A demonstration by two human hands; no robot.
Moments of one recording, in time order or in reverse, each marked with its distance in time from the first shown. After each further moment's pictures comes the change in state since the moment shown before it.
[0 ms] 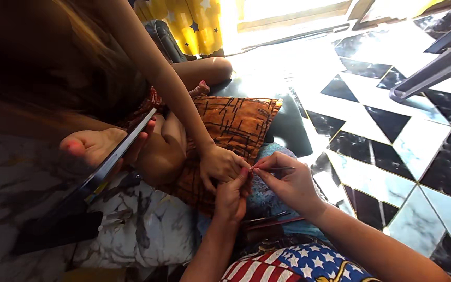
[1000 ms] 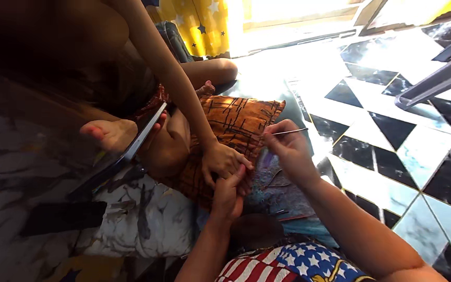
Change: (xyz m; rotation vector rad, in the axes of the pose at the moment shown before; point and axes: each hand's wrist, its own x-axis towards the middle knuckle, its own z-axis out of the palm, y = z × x) left_hand -0.009 0.007 -0.004 0.046 -0.025 0.005; right_hand 0.045 0.005 -0.014 0.154 0.007 0.157
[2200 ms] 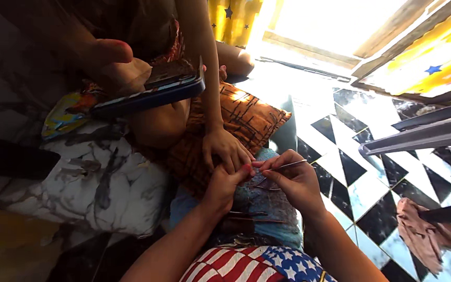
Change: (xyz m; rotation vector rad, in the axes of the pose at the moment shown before) left_hand -0.003 -0.009 -0.001 0.034 -0.069 0.060; right_hand -0.034 -0.008 -0.017 0.040 -0.336 -0.052
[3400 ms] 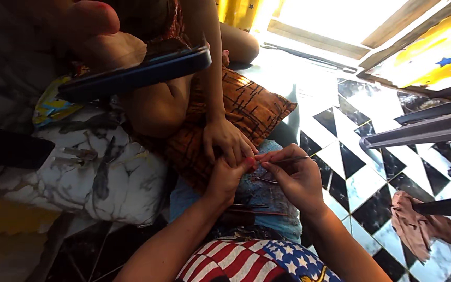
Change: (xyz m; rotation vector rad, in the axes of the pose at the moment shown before) left_hand -0.002 -0.002 0.001 0.015 0.043 0.050; right_hand -0.003 -0.001 0.014 -0.290 0.048 -0.050
